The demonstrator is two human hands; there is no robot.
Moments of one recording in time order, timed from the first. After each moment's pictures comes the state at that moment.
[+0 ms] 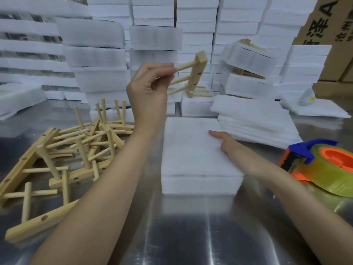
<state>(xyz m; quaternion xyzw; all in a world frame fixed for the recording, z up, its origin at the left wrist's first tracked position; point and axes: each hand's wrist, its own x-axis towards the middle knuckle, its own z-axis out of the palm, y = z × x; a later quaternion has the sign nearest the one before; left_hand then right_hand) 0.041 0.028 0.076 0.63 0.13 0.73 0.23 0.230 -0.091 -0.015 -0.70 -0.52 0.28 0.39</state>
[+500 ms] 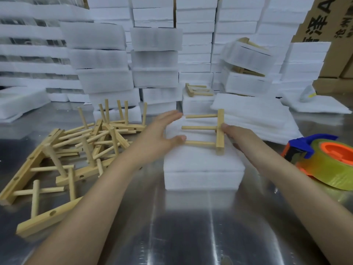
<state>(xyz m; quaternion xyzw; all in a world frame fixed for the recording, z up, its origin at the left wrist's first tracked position) -0.003 0.000 0.035 0.87 0.27 0.28 0.31 0.206 -0.105 0.018 -0.69 -0.43 0.29 0.50</state>
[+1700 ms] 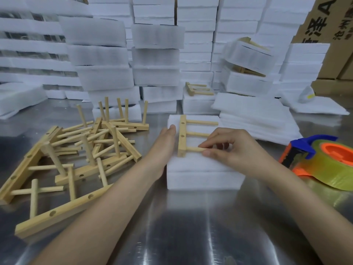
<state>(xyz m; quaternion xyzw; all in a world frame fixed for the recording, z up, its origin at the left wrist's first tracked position) 0.029 0.004 0.001 0.59 0.43 0.29 0.62 0.171 -0.117 0.029 -0.63 -0.65 0.12 0.40</state>
